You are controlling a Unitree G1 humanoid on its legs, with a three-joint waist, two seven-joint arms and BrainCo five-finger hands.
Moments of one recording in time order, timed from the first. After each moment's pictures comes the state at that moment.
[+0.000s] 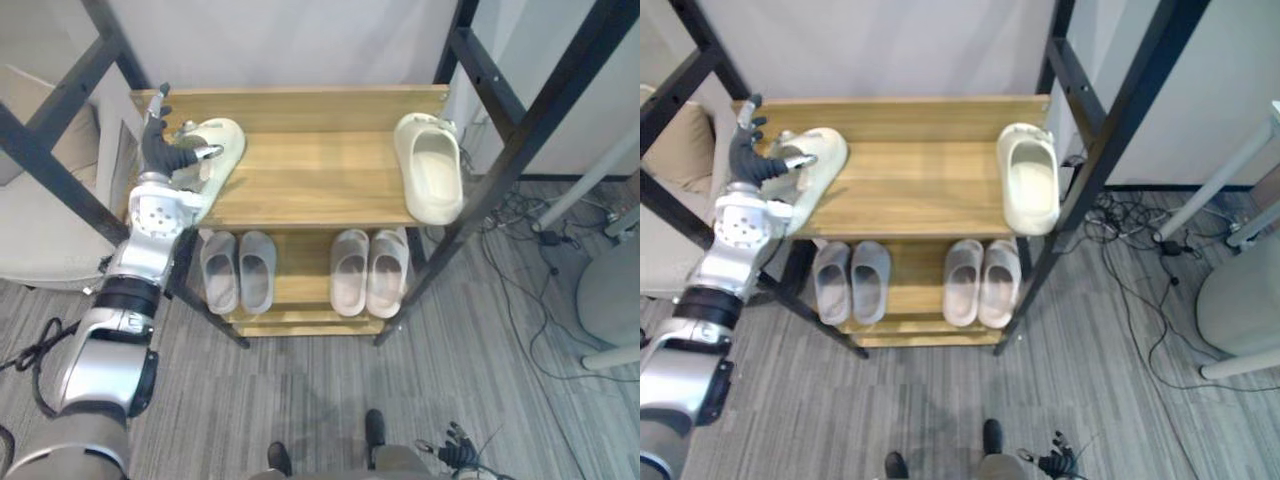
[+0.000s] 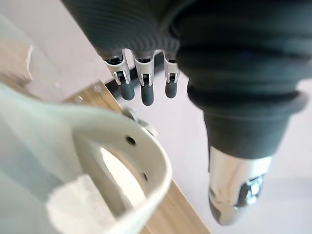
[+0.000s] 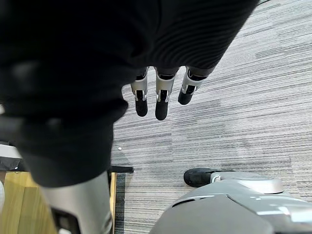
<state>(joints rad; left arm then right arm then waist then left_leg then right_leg) -0.81 0.62 -0.14 0.69 0.02 -0.19 0.32 0.21 -0.11 -0.11 0.88 -0.04 -0.14 -0.13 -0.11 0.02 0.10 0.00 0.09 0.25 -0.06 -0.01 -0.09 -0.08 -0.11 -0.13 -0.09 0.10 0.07</state>
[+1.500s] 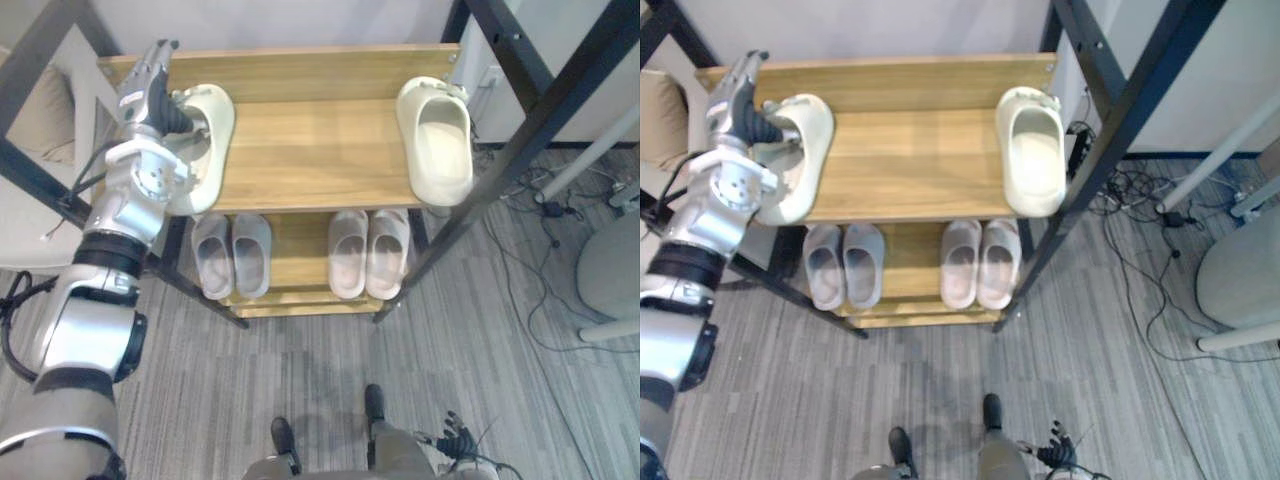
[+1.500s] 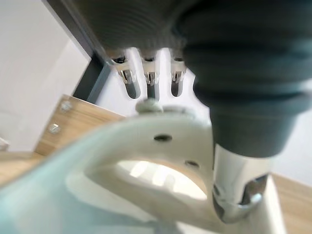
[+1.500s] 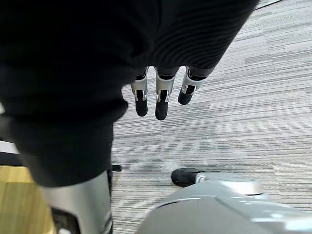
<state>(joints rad) -1.05 0.68 -0.28 0.80 0.47 -0.07 0.33 0.20 -0.11 -0.07 0.82 -0.04 -0.14 -0.14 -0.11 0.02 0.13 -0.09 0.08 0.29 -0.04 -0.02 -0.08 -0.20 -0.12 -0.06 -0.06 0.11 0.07</state>
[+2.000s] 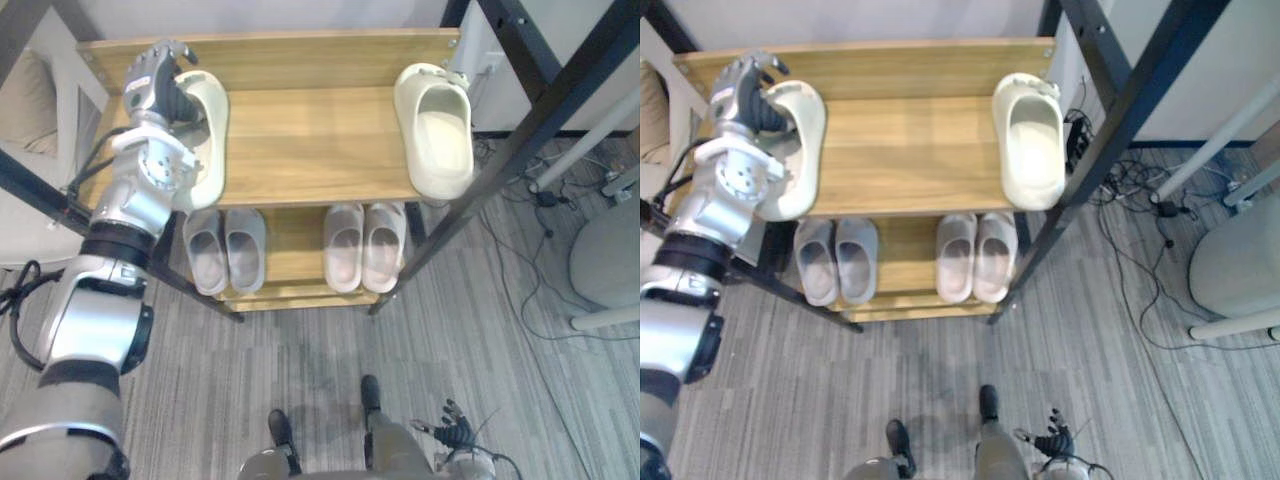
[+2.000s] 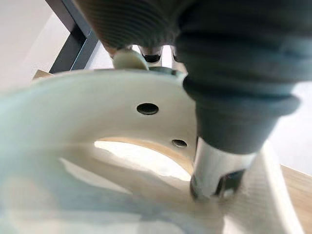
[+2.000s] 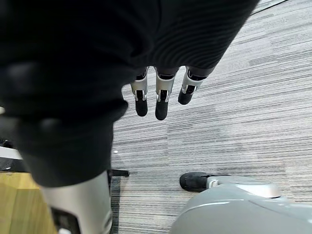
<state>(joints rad) -1.09 0.65 -0.27 0.80 0.47 -0.06 0.33 0.20 -0.10 -0.07 0.76 -0.03 -0.14 -0.17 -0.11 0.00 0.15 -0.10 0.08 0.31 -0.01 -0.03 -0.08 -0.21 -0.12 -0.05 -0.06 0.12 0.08</state>
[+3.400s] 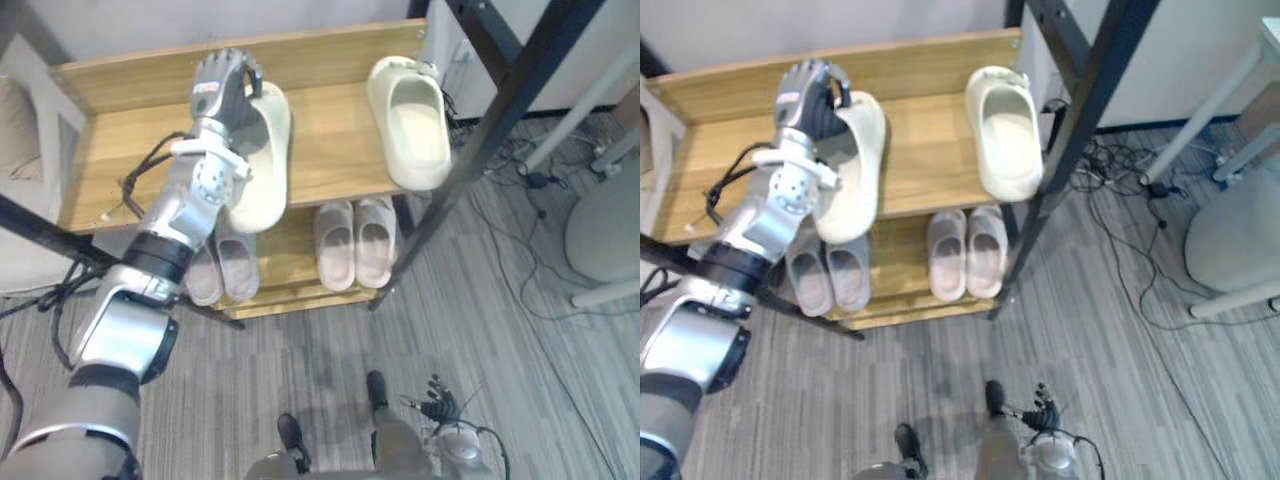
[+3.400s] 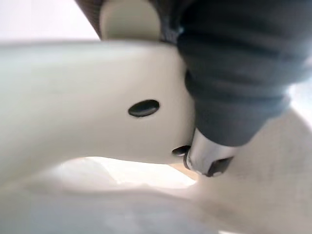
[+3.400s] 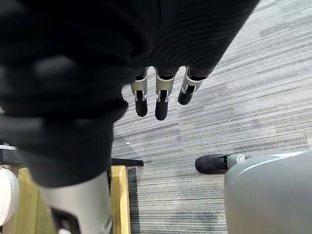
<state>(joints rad) -1.07 0.52 -0.37 0.58 0.51 -0.08 0.35 0.10 -0.08 -0.04 0.80 -0.03 -0.14 -0.18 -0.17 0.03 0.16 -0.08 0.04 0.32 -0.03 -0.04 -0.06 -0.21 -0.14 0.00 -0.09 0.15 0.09</state>
